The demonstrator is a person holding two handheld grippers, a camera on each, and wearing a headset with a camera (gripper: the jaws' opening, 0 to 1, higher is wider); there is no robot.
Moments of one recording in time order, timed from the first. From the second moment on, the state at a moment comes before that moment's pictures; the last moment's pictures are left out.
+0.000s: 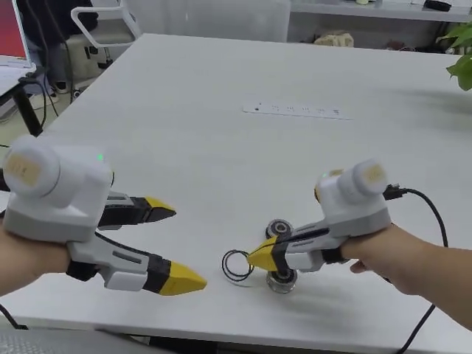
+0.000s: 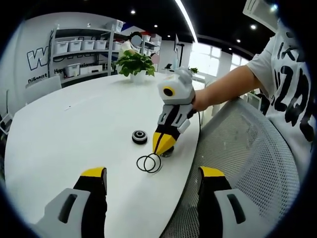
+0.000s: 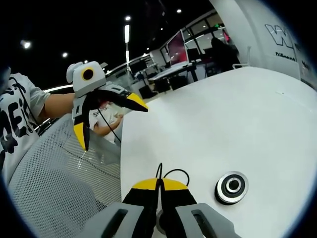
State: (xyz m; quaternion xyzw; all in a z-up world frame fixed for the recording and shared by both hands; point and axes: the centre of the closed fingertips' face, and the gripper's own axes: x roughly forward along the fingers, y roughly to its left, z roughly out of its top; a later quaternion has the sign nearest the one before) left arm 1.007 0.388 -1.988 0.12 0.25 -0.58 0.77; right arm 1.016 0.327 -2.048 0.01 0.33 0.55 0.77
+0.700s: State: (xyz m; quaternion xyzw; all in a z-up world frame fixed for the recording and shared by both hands) left arm 1.007 0.390 -1.995 0.12 0.26 -0.58 0.76; right arm 1.037 0.319 -2.067 -0.02 0.35 0.49 0.80
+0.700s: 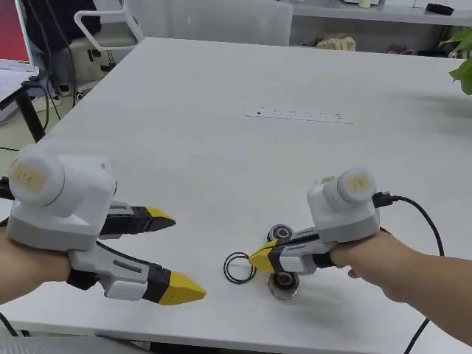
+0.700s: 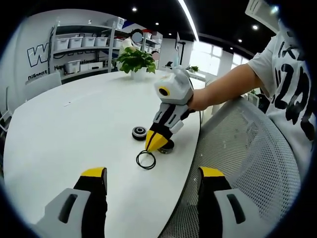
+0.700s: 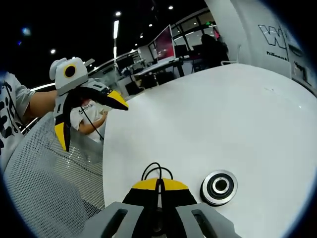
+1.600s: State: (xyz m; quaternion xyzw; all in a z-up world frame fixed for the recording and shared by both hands) left arm 1.025 0.379 -1.990 0.13 0.26 -0.58 0.76; right arm 1.051 0.300 -2.036 0.00 0.32 0.47 0.82
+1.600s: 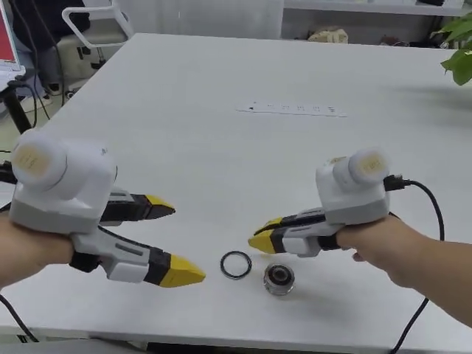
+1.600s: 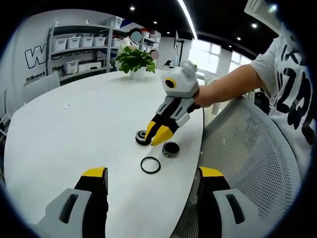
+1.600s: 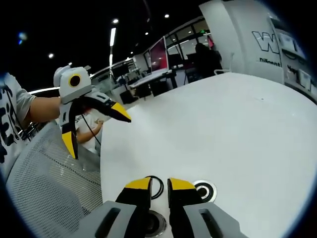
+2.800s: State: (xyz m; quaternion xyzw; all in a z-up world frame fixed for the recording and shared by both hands) left arm 1.059 0.328 -2.002 0.16 0.27 -0.60 0.73; right arm 1.057 0.227 -2.040 -0.05 0.31 0.41 0.86
